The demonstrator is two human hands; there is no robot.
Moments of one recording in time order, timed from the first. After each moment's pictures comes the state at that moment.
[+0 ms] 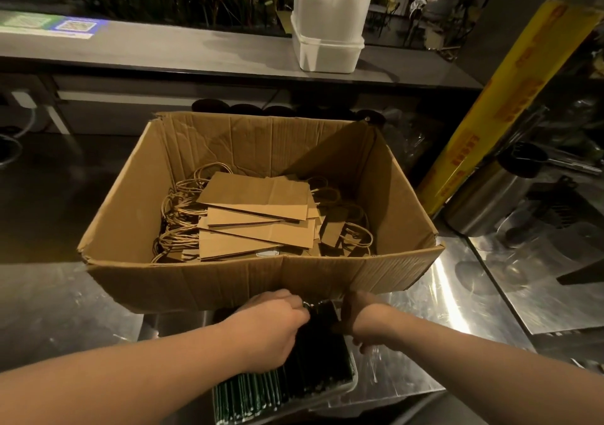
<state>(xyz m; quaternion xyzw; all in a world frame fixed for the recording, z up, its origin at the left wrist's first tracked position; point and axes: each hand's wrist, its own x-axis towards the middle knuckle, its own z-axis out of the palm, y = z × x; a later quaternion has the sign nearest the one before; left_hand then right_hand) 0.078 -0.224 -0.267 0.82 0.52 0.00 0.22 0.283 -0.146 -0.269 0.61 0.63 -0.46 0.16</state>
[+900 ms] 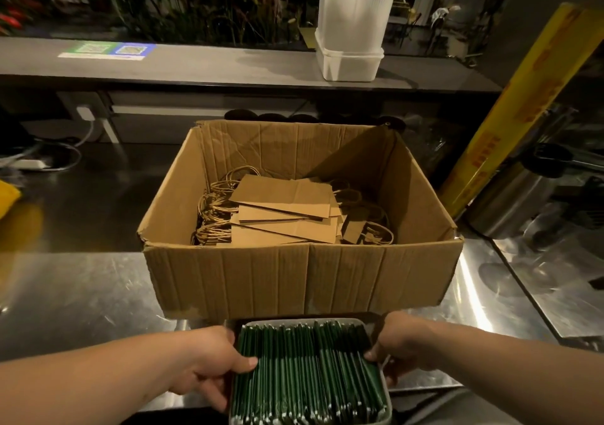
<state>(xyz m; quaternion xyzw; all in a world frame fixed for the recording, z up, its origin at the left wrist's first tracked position) 0.010 -0.300 -0.261 0.23 0.72 0.05 0.65 0.304 -0.182 -0.275 0.64 0.50 -0.56 0.19</state>
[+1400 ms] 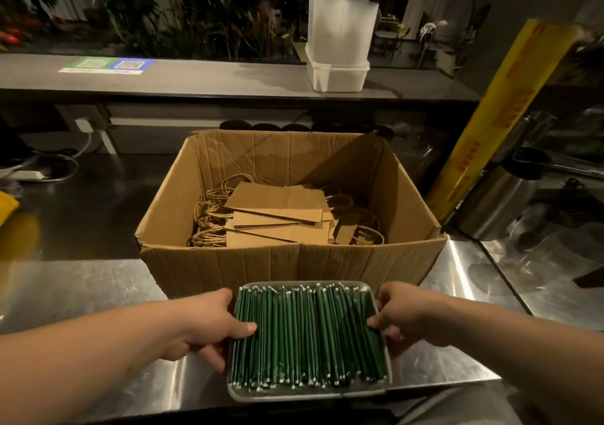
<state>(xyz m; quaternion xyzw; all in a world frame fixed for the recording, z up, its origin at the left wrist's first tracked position) 0.014 -0.290 -0.203 0.31 0.71 0.14 0.62 0.315 -0.180 -0.203 0.61 0.54 -0.57 0.07</state>
